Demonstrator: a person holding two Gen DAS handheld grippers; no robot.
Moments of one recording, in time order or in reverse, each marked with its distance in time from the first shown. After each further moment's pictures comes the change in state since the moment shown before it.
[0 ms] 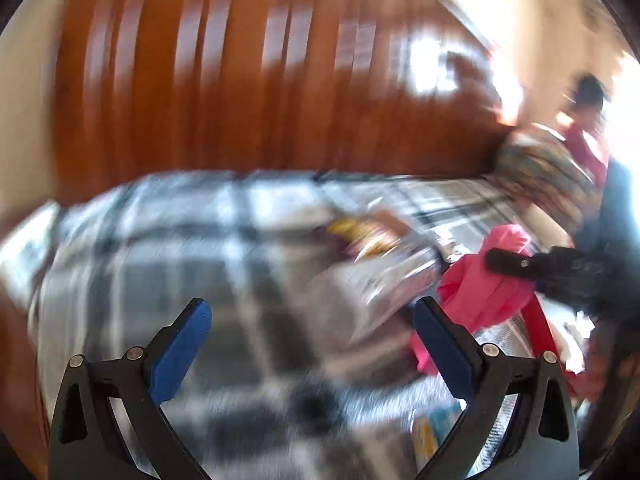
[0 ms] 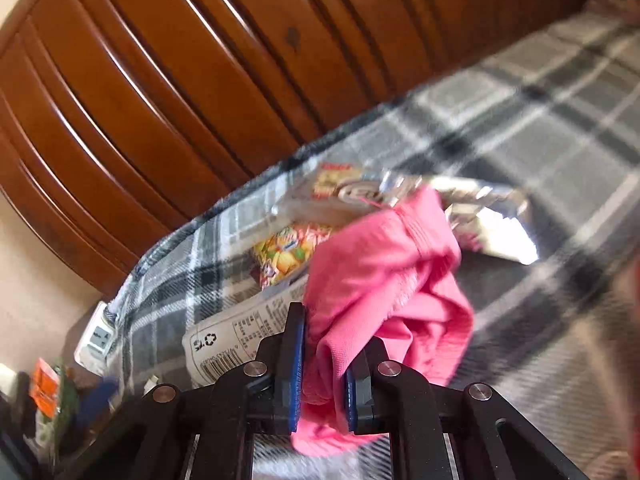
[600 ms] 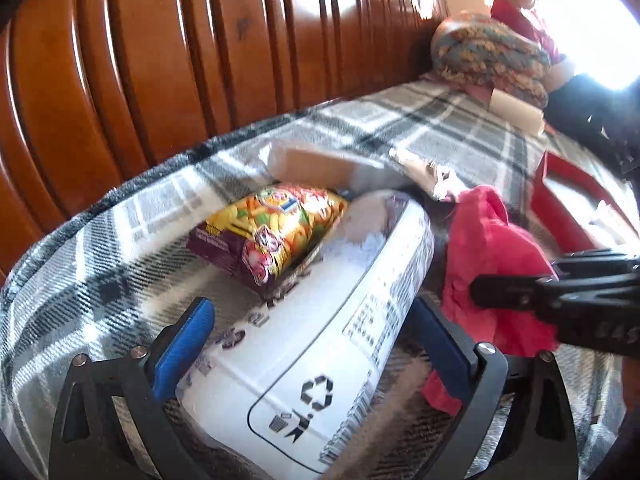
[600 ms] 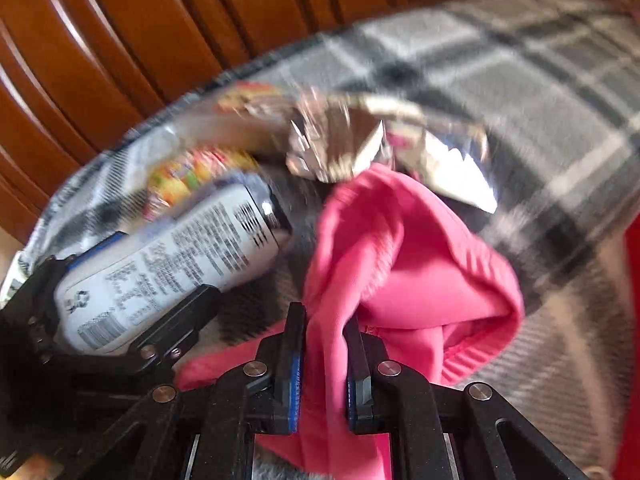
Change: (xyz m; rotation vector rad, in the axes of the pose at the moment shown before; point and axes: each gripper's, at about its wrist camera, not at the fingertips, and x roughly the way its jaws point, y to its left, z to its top) left arm 0.135 -0.044 0.000 0.303 0.201 -0.116; right arm 0.078 -0.038 -0.029 -0.010 0.188 -0.170
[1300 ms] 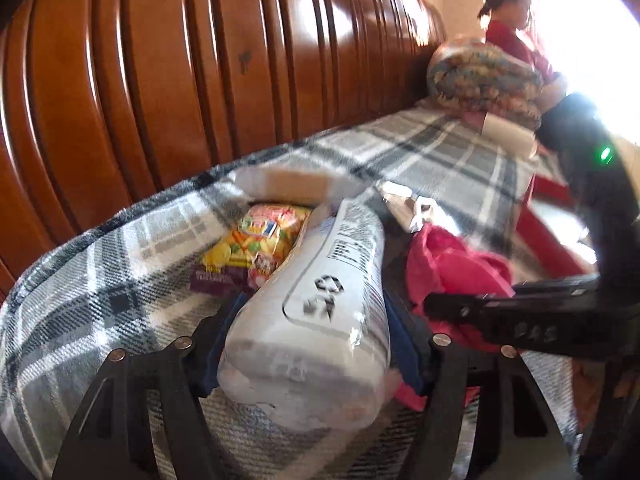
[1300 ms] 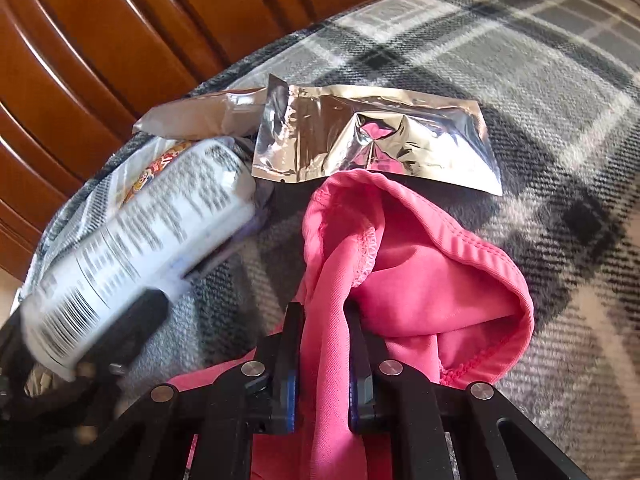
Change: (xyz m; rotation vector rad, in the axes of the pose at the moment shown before) left arm -0.036 -0.006 0.001 -0.023 -0.131 -0.032; right arm 0.007 -0.009 0.003 0.081 -0.033 0.023
